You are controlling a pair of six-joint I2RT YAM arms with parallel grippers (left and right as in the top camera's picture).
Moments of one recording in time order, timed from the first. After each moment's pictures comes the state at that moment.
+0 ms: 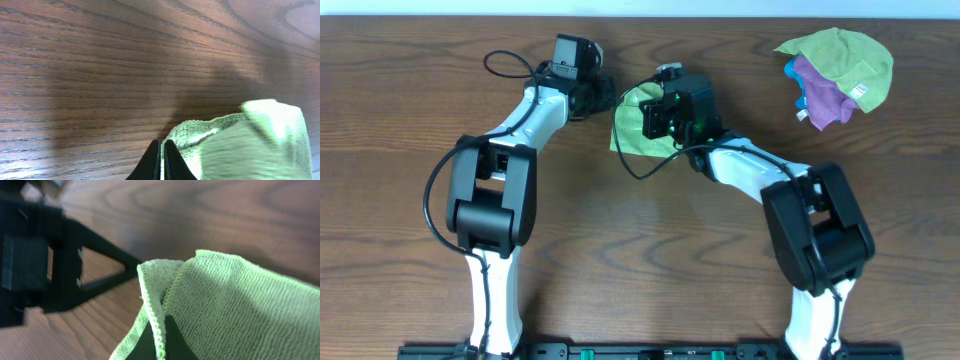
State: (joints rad) left arm -0.22 2.24 1.64 -0.36 0.33 -0.40; right arm 0.44 2.07 1.22 0.26 -0.25 0.34
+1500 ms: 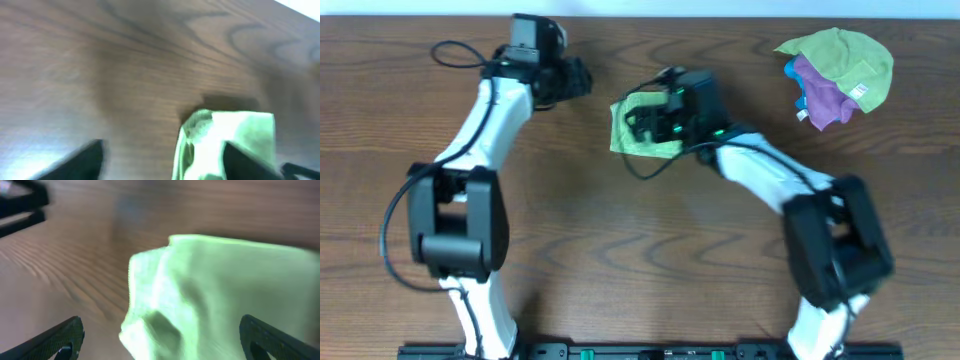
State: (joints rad) left arm -0.12 2.02 1.64 -0.58 0.28 -0.37; right arm 0.39 1.92 1.25 -0.06 -0.32 0.35
